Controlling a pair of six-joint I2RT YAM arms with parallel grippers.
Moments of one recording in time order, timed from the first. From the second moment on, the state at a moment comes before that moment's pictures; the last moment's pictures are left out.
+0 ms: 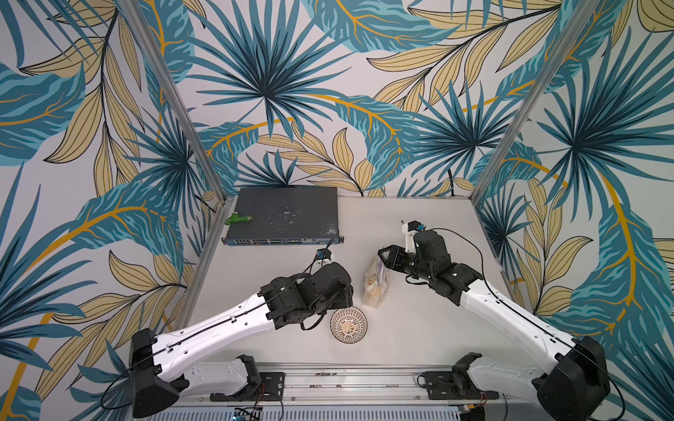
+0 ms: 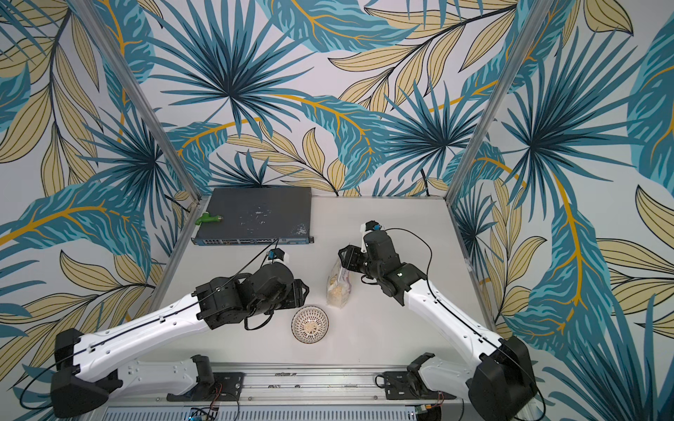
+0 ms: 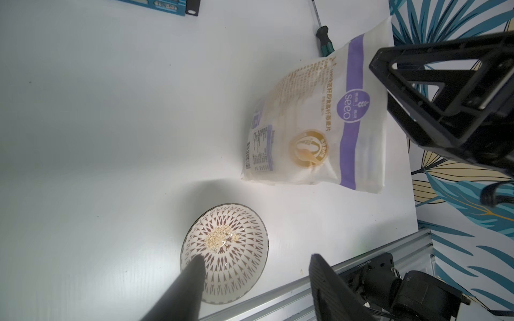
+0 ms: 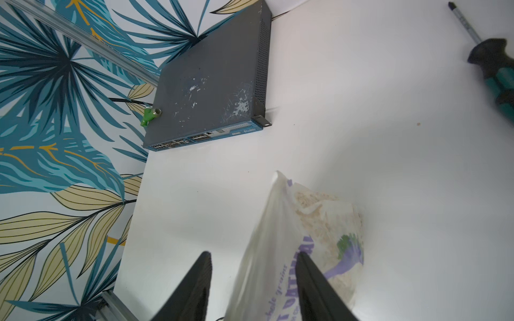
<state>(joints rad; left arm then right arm) -1.04 1.17 1.11 -0.81 -0.22 -1.04 0.67 1.22 0.93 -0.31 -0.07 0.69</state>
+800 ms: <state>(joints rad) -1.04 1.07 1.07 -0.82 -0.22 -1.09 0.69 1.21 0.99 -0.44 0.00 0.63</state>
